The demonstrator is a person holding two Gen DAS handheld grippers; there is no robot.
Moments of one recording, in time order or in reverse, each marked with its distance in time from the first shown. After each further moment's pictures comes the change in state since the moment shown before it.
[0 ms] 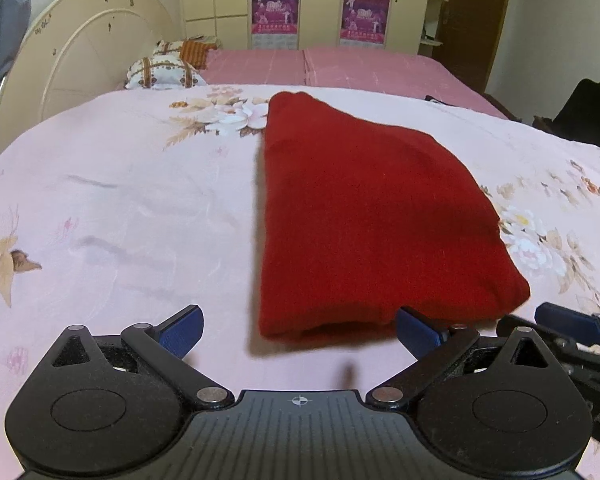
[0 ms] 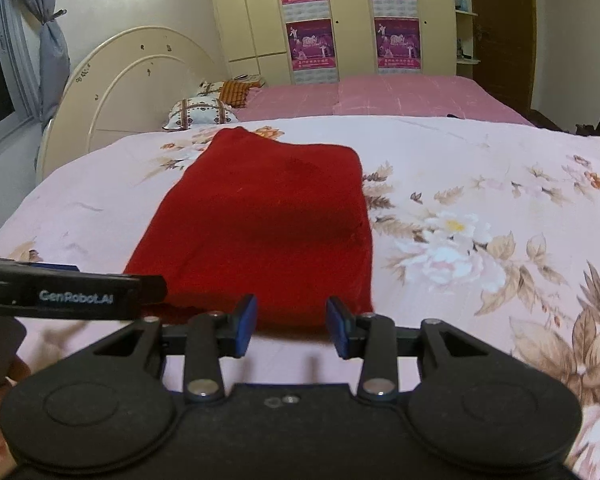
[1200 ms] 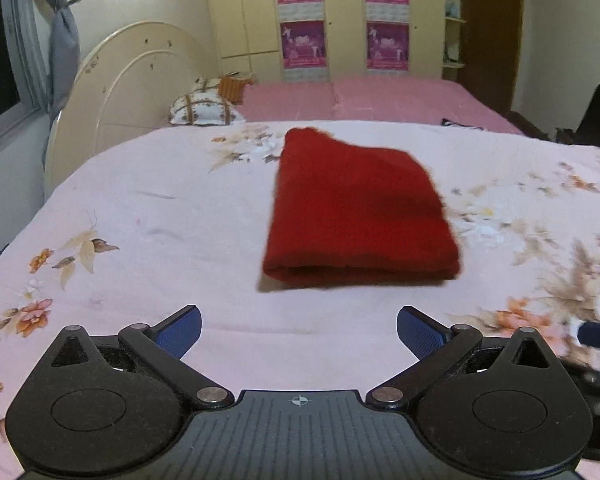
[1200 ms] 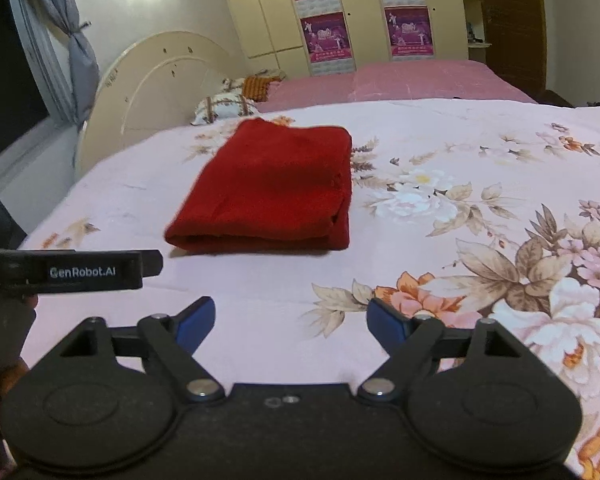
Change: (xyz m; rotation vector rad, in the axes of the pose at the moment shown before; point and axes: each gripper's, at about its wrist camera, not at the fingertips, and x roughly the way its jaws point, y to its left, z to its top) left arm -0.133 -0.054 -0.054 0.020 -0.104 0.138; right arm -0.114 -0.036 -0.039 0.040 0.005 0.125
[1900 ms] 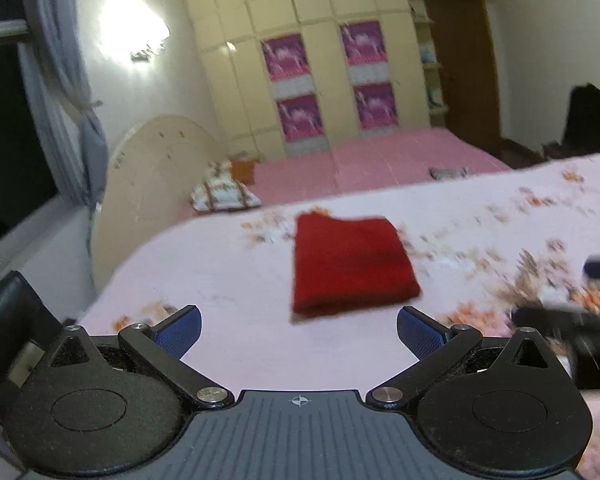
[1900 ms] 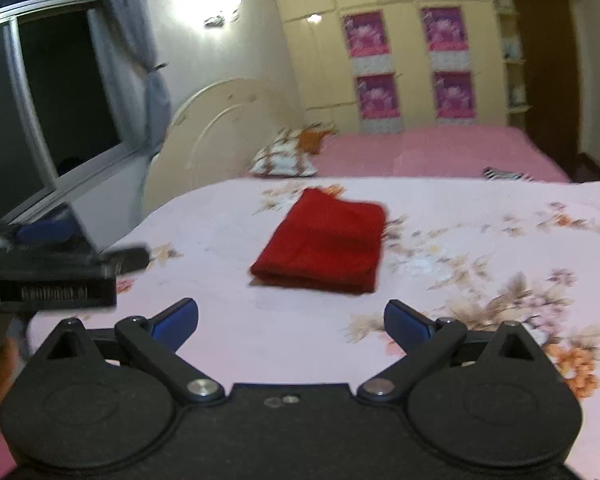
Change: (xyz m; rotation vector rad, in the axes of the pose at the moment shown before) left arm -0.181 -0.010 -0.022 0.129 -0.199 0.074; right arm -0.148 0.031 -0.001 -0.127 -0.162 0.007
